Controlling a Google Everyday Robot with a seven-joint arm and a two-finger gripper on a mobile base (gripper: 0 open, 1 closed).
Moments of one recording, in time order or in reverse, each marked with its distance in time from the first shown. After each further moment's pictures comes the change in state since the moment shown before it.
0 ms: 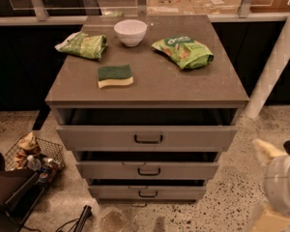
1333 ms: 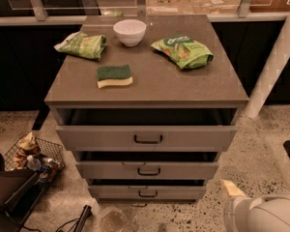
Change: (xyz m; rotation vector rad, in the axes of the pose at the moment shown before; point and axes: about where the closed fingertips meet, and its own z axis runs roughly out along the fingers) arm 0.019 0.088 0.157 -0.091 0.035 -0.048
